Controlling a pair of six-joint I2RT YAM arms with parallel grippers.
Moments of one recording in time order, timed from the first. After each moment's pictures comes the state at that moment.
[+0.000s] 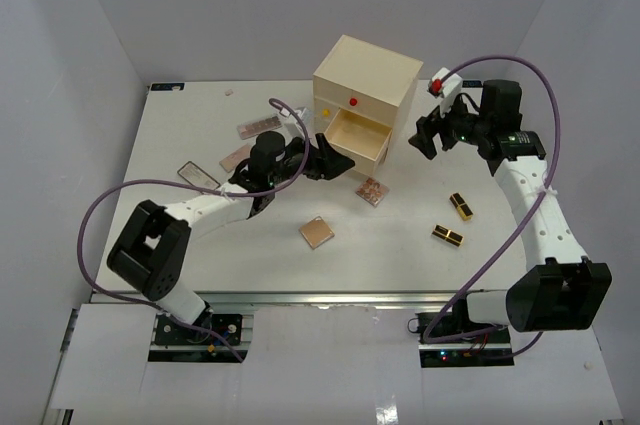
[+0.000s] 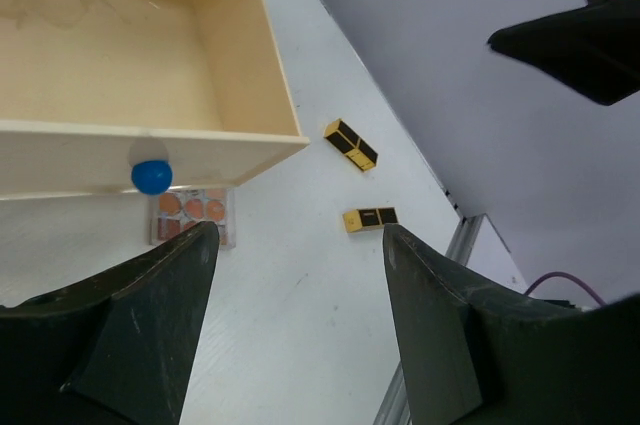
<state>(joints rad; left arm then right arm) -0.60 1.57 0.90 0.52 0.40 -0.65 0.08 1.31 1.28 -0.53 -0.62 -0.51</state>
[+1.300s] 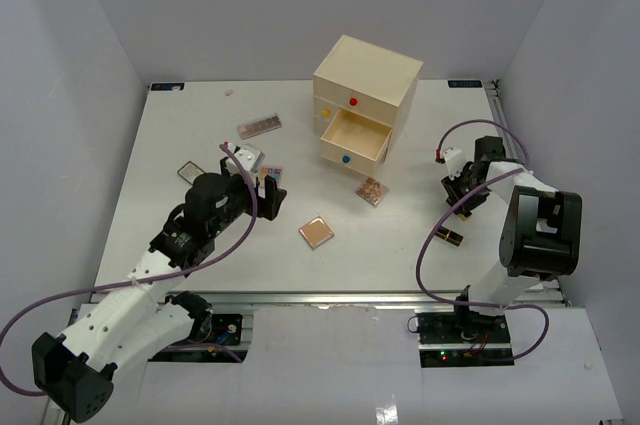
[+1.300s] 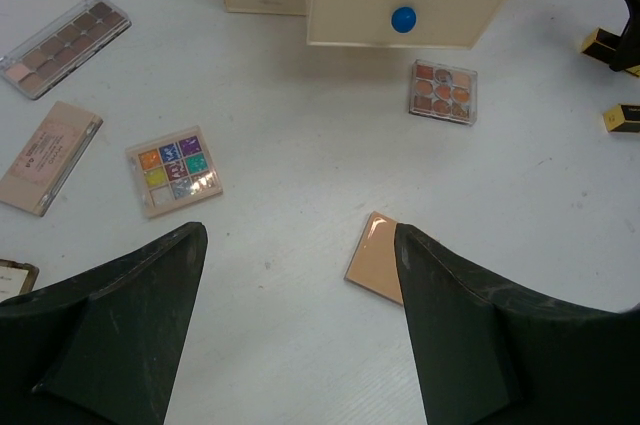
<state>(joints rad) -0.58 0.81 0.68 -0.15 -0.01 -0.09 -0.13 1.64 0.94 -0.56 -0.19 -0.72</state>
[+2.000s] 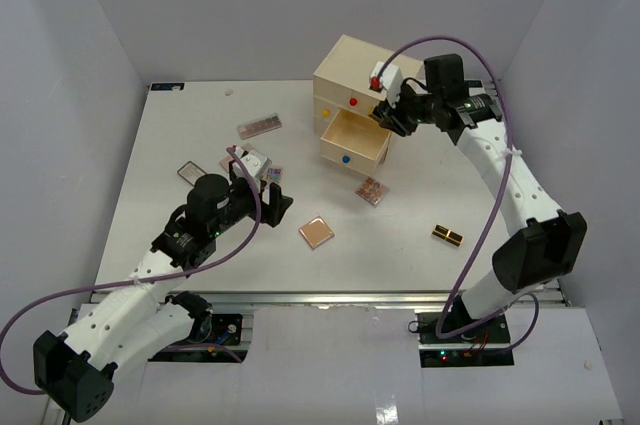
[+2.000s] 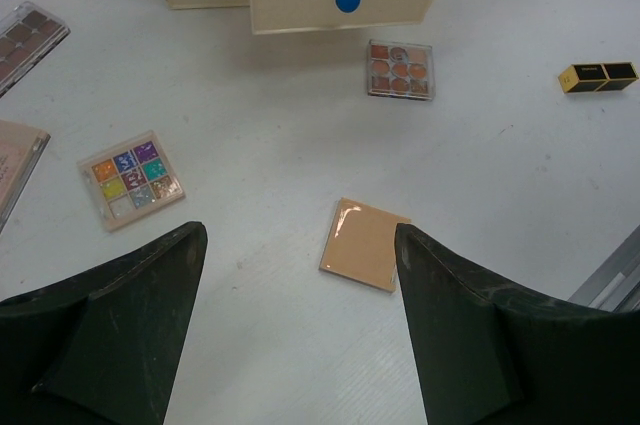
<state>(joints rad) -0.58 0.81 0.66 -0.13 0.11 -0.06 0.32 1.53 1.57 -0.71 -0.49 -0.72</state>
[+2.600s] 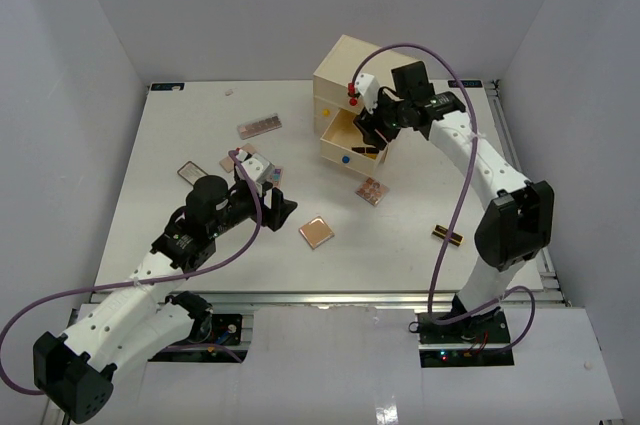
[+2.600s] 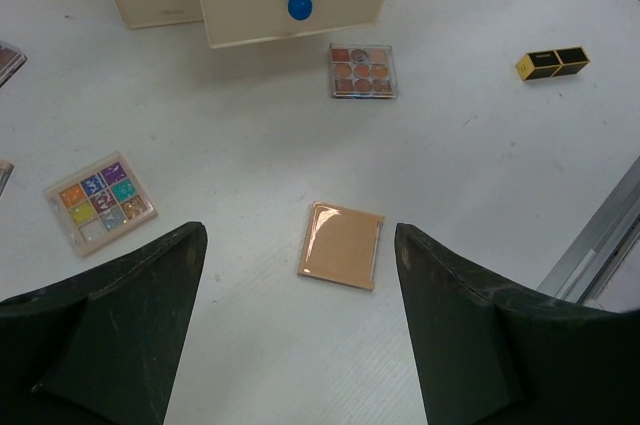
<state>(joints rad) -0.58 0.80 0.64 -0.10 0.21 -0.03 0.42 1.76 1.66 -0.71 -0.35 -0.63</state>
